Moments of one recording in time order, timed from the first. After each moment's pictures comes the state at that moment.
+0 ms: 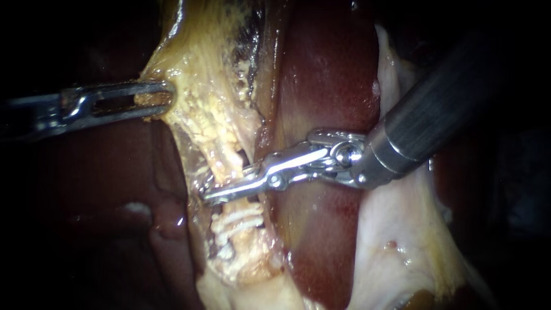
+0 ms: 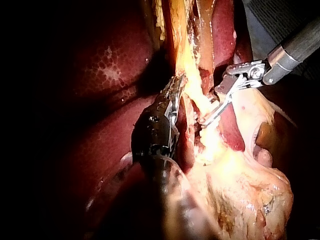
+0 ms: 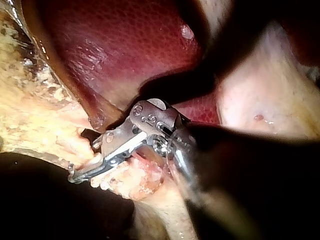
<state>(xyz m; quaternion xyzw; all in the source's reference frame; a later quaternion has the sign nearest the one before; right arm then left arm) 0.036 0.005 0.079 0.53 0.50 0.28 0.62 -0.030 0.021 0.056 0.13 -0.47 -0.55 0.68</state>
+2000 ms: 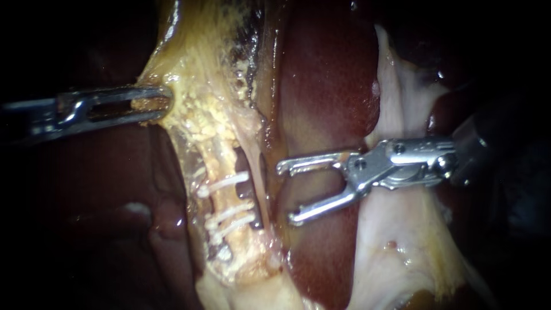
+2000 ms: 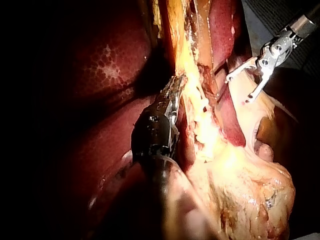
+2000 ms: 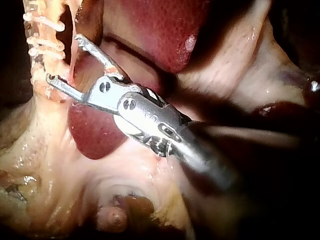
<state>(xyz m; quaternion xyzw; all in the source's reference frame) 0.023 0.007 0.071 0.23 0.66 0.05 0.72 -0.029 0.021 0.056 0.13 -0.47 -0.55 0.68</state>
